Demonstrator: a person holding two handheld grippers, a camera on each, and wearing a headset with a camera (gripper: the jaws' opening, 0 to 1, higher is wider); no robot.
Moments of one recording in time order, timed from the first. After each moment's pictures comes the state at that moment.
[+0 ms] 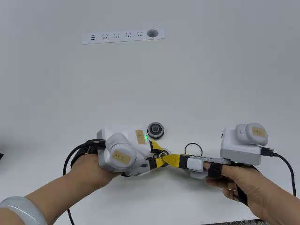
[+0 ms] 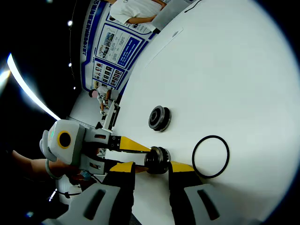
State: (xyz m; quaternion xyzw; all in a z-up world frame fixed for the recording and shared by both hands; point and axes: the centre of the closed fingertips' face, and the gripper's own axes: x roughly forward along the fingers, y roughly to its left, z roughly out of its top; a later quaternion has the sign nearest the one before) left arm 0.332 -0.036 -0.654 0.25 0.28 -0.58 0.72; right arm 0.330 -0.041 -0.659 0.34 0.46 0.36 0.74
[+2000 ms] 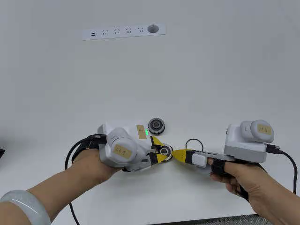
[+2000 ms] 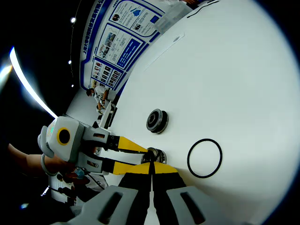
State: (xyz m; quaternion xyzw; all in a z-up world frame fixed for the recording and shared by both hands) left arm 0.332 -0.037 -0.655 0.25 0.28 -0.58 0.72; right arm 0.331 -0.048 -0.656 0.31 0.44 0.35 0.76
